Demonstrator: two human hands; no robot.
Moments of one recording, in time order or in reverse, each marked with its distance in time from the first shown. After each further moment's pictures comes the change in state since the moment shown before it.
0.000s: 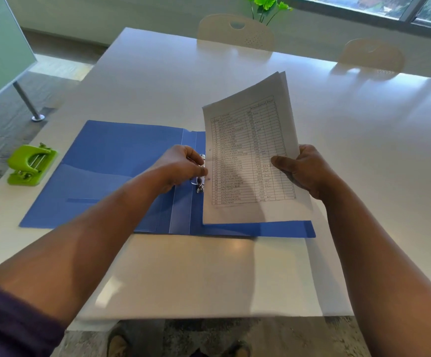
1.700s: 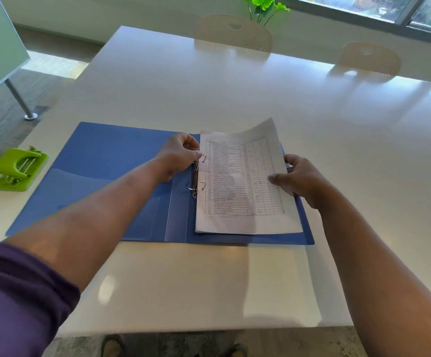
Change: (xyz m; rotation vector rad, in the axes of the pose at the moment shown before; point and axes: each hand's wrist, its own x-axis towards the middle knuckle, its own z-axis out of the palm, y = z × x) left_hand 0.056 -0.005 -0.001 -0.062 0.124 0.132; right_hand 0.019 0.023 -0.001 -0.153 0.033 0.237
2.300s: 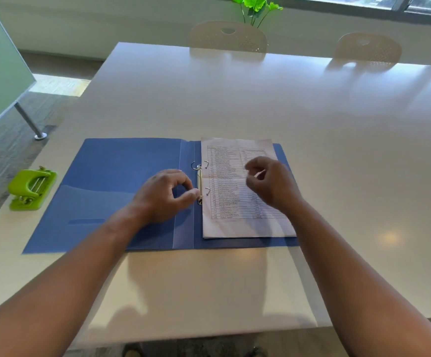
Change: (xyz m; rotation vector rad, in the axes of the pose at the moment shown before) left_hand -0.072 -0.033 -0.035 0.480 -0.137 0.441; right_hand -0.014 -0.011 0.061 -0.335 0.196 -0.412
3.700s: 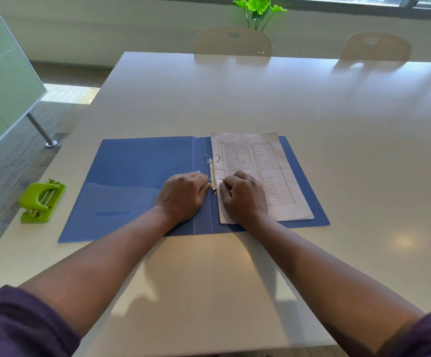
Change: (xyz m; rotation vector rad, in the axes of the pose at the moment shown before) left_hand 0.041 -0.008 0.030 0.359 0.140 0.130; right_hand 0.011 -0.023 0.081 -0.158 0.124 -0.108
